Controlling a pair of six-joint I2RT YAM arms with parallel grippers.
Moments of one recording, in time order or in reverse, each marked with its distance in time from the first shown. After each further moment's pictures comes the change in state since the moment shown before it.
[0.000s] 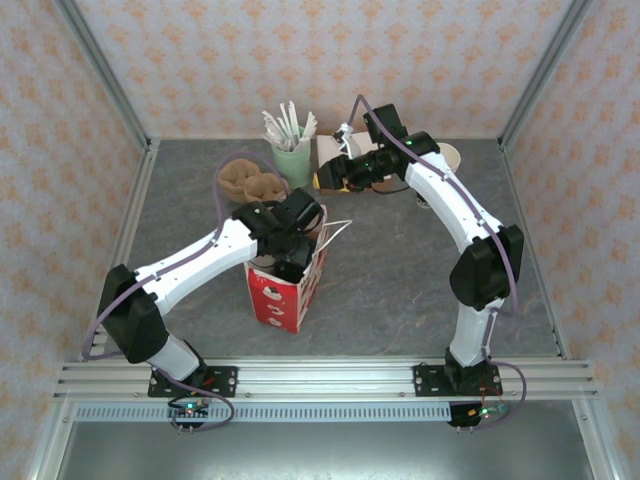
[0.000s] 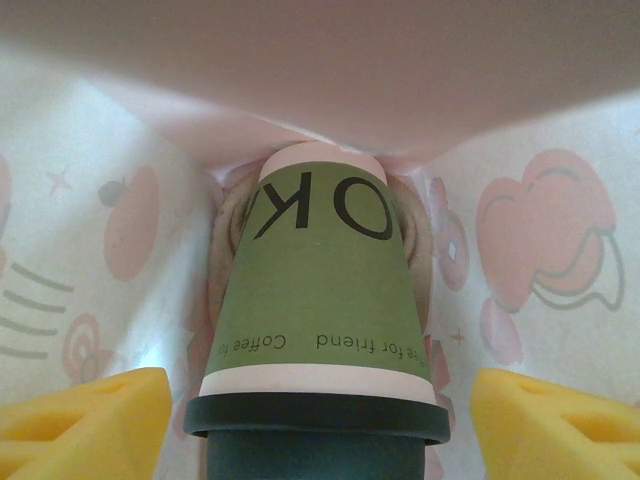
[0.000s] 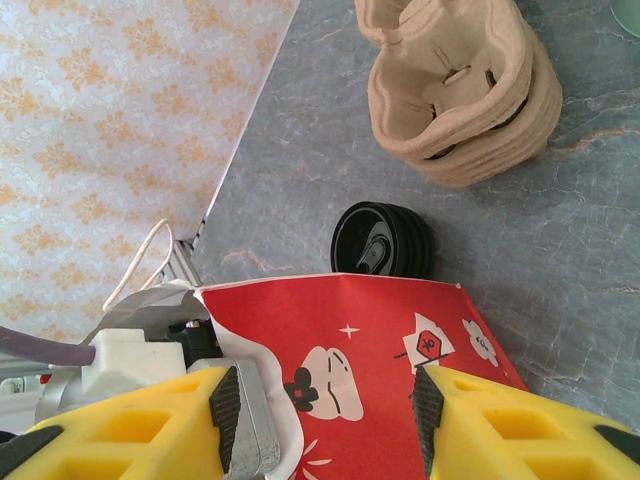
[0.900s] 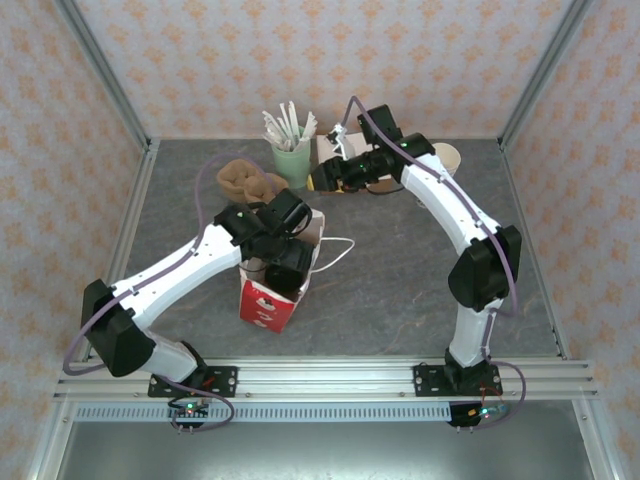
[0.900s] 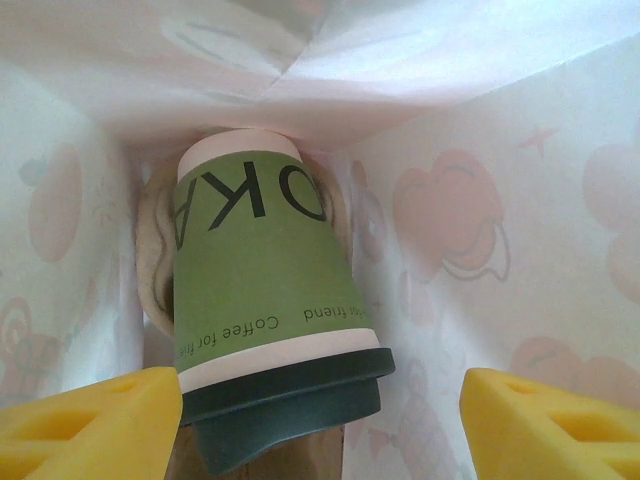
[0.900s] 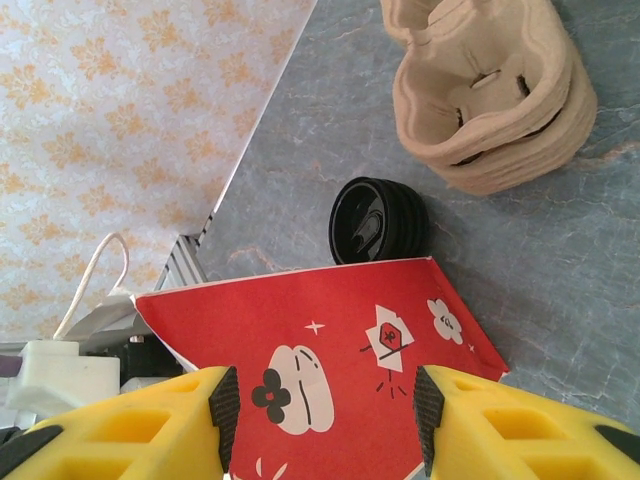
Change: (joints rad) left arm 0.000 -0.103 -0.013 -0.069 0.043 -0.008; right arm 0.033 -0.001 0.000 0.023 -0.001 -0.001
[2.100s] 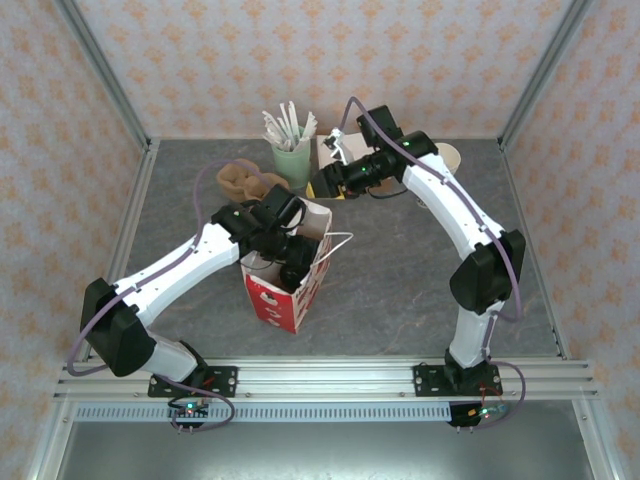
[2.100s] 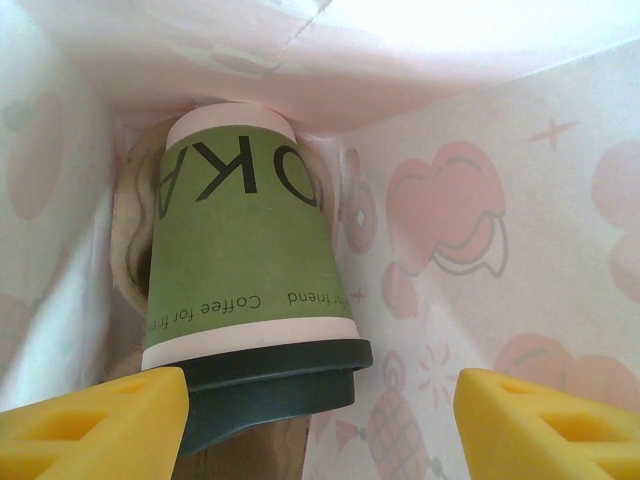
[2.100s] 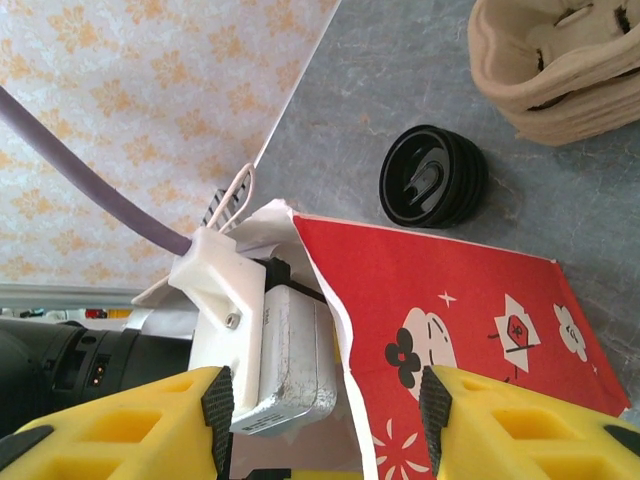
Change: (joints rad) left arm 0.062 0.001 -0.057 0.135 0.238 -0.041; right arm 0.013 -0.021 0.032 -0.137 -0.082 -0.066
